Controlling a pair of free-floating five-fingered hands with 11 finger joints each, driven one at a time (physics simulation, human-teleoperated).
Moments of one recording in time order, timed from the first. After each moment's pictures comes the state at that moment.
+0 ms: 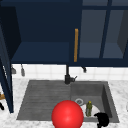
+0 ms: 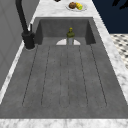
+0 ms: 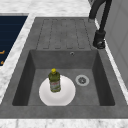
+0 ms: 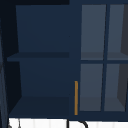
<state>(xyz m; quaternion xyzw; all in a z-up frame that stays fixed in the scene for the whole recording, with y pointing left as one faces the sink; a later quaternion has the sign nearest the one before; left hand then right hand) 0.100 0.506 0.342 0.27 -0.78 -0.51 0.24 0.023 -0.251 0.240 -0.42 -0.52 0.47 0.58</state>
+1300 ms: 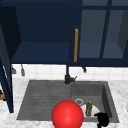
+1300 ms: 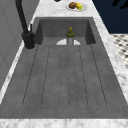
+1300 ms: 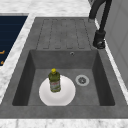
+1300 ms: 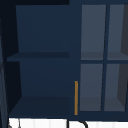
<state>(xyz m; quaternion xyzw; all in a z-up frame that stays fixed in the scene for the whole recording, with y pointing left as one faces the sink) 0.045 0.436 0.506 0.27 -0.78 -0.52 0.23 0.023 -0.251 0.240 -0.42 -0.52 0.47 0.58</state>
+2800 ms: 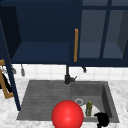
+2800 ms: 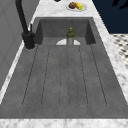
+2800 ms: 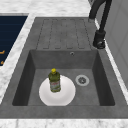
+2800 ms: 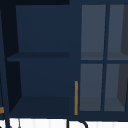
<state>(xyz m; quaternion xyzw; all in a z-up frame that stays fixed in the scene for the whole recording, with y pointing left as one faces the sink) -0.003 0.347 0.604 0.27 -0.78 -0.53 0.21 0.023 -0.251 0.240 -0.42 -0.52 0.47 0.58</state>
